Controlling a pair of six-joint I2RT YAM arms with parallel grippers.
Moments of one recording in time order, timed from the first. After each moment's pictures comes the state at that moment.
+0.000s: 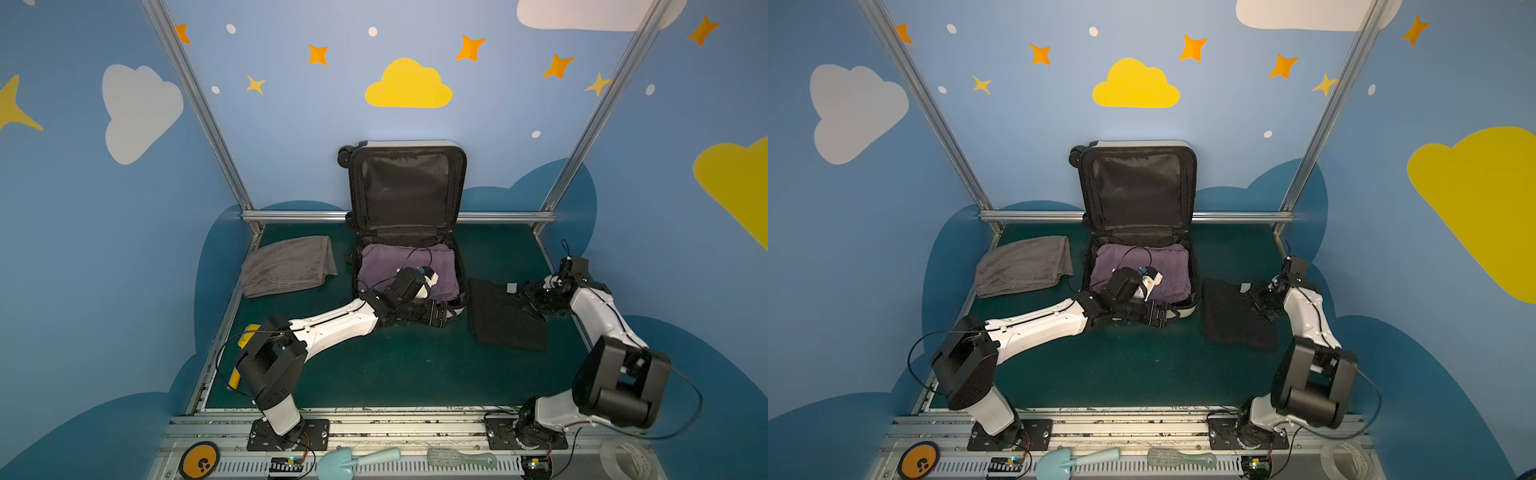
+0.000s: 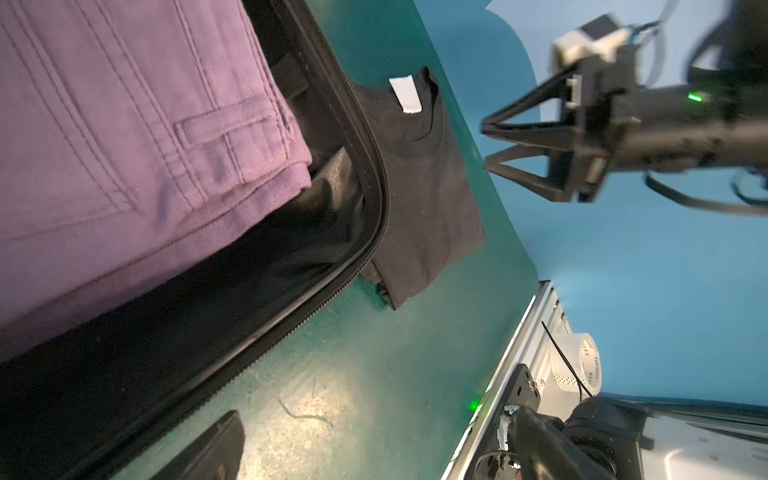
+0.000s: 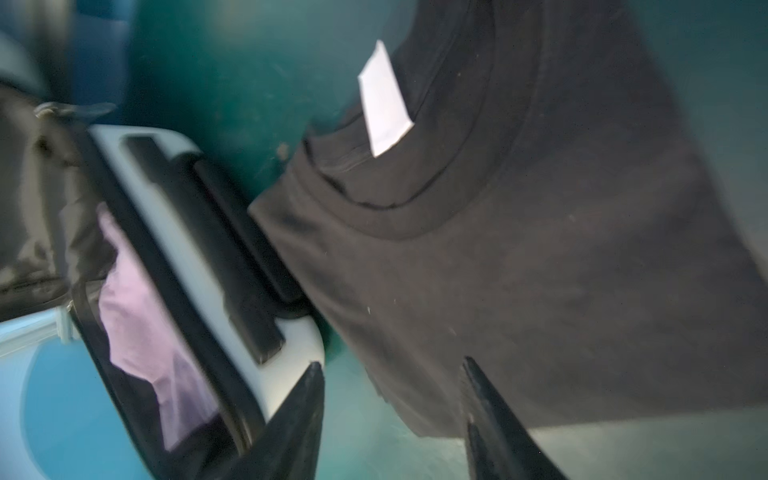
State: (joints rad) left arm -0.84 1.69 1.20 -0.17 0.32 -0.59; right arm -0.26 1.58 1.12 -0.78 -0.41 0.55
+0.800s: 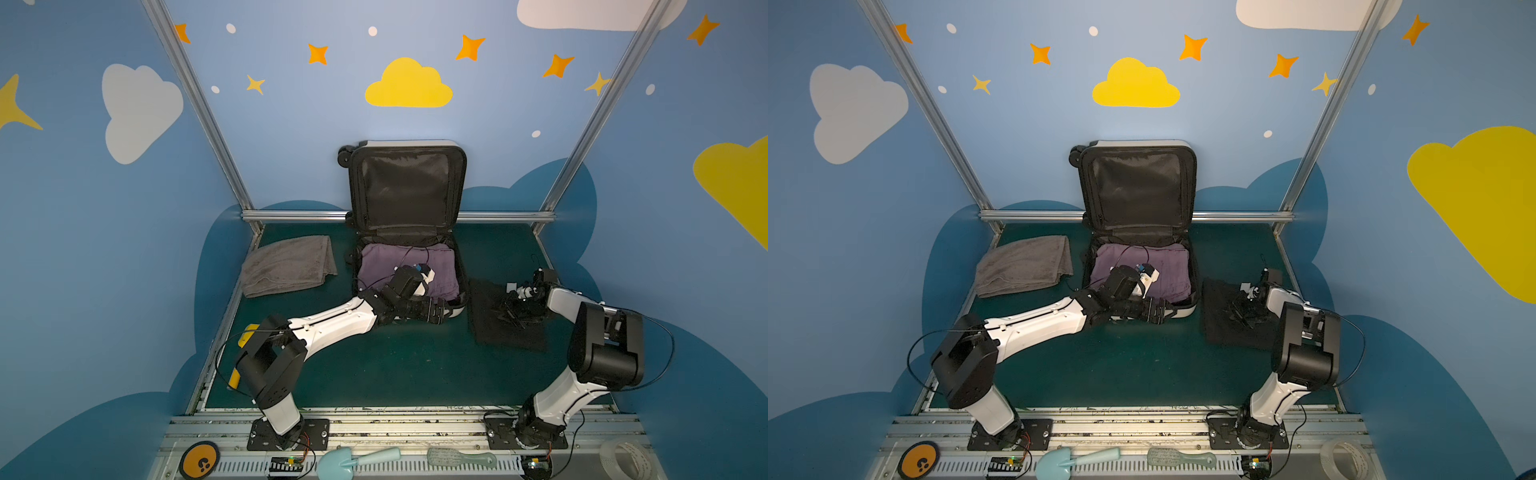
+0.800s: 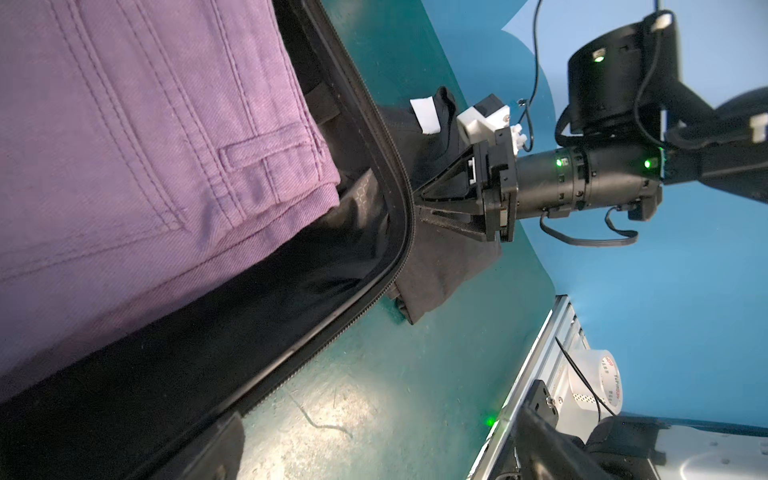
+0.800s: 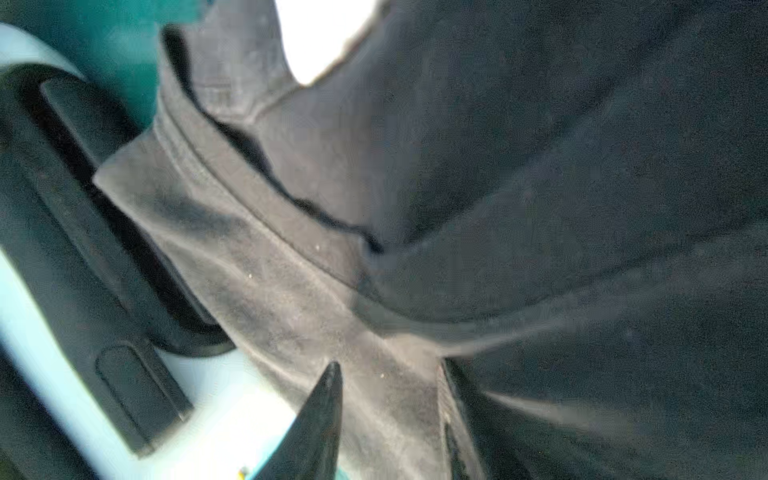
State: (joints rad) left arm -0.83 1.69 1.18 -0.17 0.29 -0.59; right arm -0.18 1.68 0.90 -0.54 -0.49 0.55
